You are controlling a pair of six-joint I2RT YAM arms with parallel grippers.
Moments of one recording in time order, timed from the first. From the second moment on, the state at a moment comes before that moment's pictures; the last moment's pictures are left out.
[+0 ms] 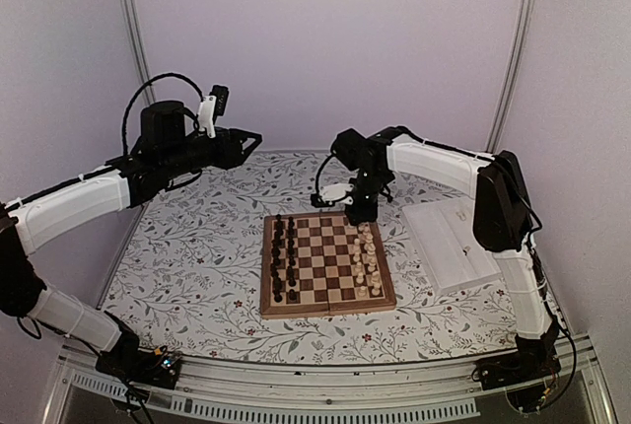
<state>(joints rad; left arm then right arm) -0.49 1.35 1.05 0.09 0.23 -0.24 0.74 2.31 2.08 -1.08 0.01 -0.77</state>
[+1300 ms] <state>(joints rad) -0.48 1.36 1.05 0.09 0.29 -0.25 0.76 2.35 2.09 -1.03 0.05 -0.76</state>
